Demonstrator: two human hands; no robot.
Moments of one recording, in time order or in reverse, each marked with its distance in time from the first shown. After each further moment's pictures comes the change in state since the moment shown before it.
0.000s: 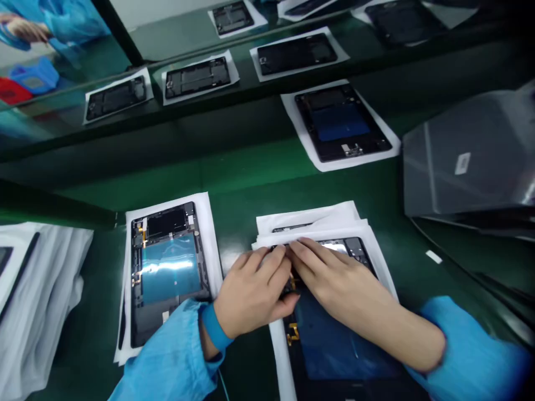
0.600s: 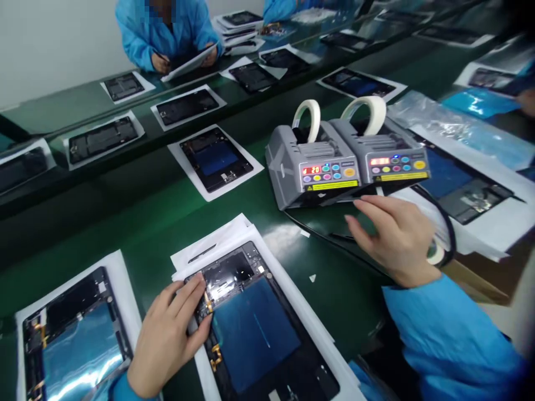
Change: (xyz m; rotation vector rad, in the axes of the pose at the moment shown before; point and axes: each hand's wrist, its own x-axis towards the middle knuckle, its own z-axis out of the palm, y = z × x) left_hand 0.019 -0.018 -0.004 0.027 -0.066 0.127; right_hand -0.182 0.134 -0.040 -0.507 0.395 0.542
